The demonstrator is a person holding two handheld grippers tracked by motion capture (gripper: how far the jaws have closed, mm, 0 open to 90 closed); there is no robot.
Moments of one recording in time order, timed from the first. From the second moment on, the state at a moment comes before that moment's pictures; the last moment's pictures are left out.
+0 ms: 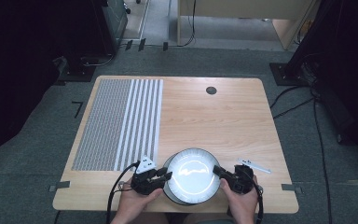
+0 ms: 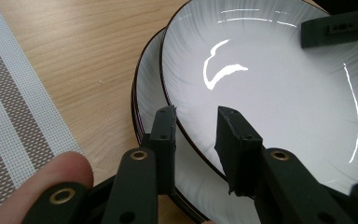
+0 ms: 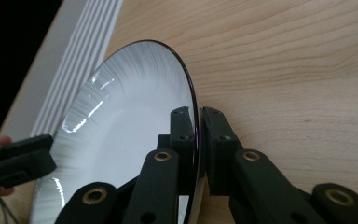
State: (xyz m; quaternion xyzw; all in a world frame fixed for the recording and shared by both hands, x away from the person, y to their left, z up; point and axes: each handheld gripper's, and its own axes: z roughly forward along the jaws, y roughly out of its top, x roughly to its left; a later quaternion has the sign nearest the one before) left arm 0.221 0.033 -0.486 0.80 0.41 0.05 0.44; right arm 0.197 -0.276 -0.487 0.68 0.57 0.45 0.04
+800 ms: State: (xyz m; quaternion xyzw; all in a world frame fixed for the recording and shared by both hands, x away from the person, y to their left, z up) left arm 0.223 0.041 -0.479 0.78 0.43 0.01 0.46; right arm 0.191 -0.275 -0.485 0.69 0.50 0.52 -0.01
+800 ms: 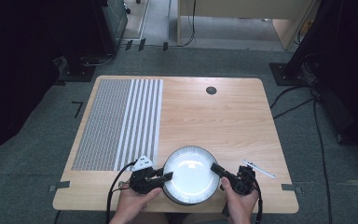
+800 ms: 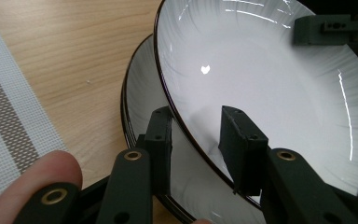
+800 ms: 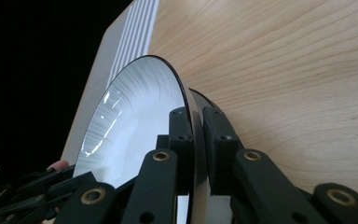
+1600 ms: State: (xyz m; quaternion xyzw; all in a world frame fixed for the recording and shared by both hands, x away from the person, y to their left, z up) left arm 0.241 0.107 -0.445 0.73 0.50 0.05 0.47; right arm 0.247 -0.212 -0.451 0.66 0.53 0.54 -0.04
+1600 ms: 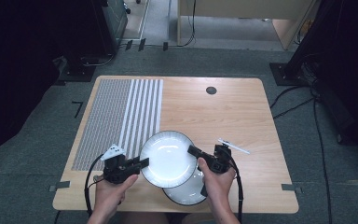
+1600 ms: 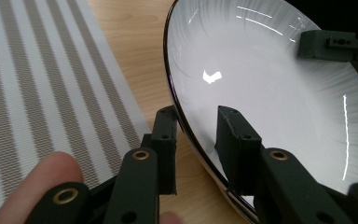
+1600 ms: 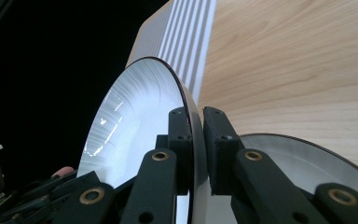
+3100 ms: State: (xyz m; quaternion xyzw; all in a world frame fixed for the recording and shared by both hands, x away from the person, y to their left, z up) left arm 0.321 0.225 -0.435 0.67 0.58 0.07 0.46; right arm 0.373 -0.083 -0.439 0.64 0.56 0.51 -0.09
